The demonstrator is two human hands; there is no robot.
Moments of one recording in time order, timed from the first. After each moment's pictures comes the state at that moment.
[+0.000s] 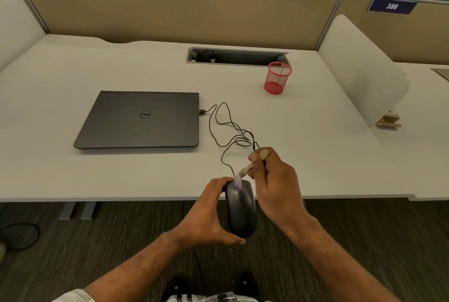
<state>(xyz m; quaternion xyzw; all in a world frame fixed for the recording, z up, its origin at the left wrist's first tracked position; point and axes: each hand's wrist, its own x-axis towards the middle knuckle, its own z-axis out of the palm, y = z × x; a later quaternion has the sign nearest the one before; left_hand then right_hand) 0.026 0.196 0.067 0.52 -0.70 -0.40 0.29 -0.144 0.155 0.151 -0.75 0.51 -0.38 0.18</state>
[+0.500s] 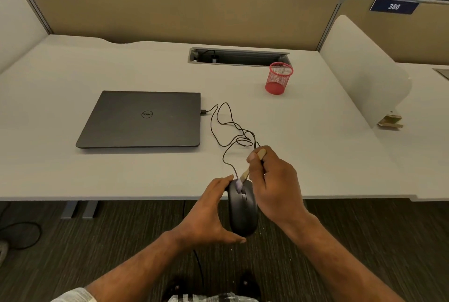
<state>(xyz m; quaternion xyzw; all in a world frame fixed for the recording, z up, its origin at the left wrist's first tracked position) 0.028 0.197 0.067 0.52 -0.71 -0.39 0.27 -0.139 0.157 0.157 -0.76 0.48 -0.40 0.16</state>
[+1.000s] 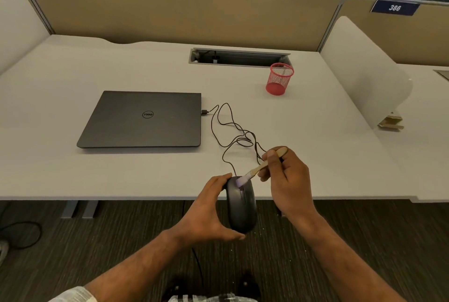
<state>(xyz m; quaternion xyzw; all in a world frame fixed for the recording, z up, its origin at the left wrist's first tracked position) 0.031 0.194 0.068 0.52 -0.69 -0.41 0.29 -0.158 0.143 0.141 -0.65 0.53 -0.46 0.30</state>
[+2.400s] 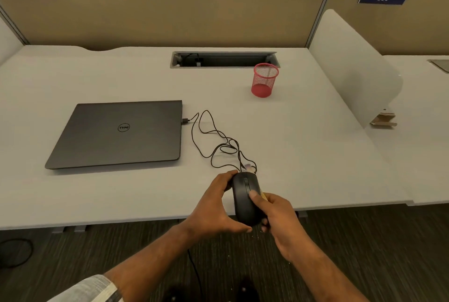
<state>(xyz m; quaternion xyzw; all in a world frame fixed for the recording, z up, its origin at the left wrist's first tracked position) -0.023 0.129 0.052 0.51 -0.66 -0.45 0.32 -0.200 0.138 0.093 -0.36 0.62 -0.32 0.62</state>
